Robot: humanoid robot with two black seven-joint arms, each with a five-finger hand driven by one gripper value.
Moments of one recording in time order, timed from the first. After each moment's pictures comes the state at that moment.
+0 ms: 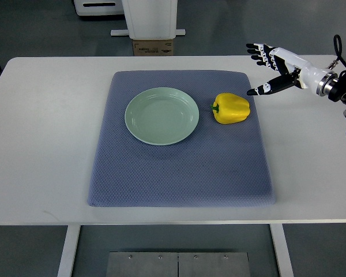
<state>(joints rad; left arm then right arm) 0.03 0.00 -0.18 -0.23 0.04 0.15 -0.15 1.23 -0.40 -0.26 0.60 -0.40 0.21 0.57</state>
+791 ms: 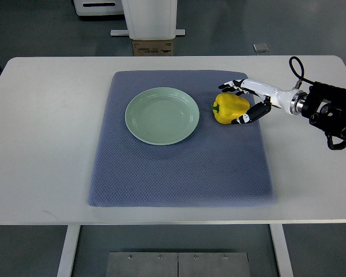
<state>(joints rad) 0.03 0.00 -0.18 -0.23 0.04 0.15 -0.15 1.24 -0.28 -0.48 0.59 -0.49 0.09 0.57</state>
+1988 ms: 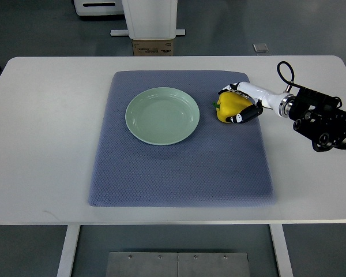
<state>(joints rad) 0.03 0.00 -0.17 -0.23 0.04 0.15 -0.15 1.20 -0.15 -0.54 0.44 -0.48 0.00 0.49</state>
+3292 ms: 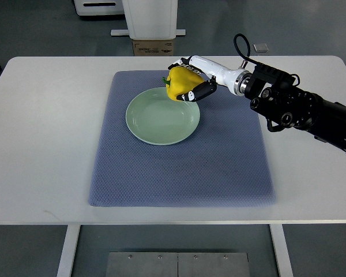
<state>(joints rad) 0.03 0.00 -0.18 -0.23 0.04 0.15 -0.15 1.33 0.00 -0.41 0.46 -0.46 0.00 0.46</state>
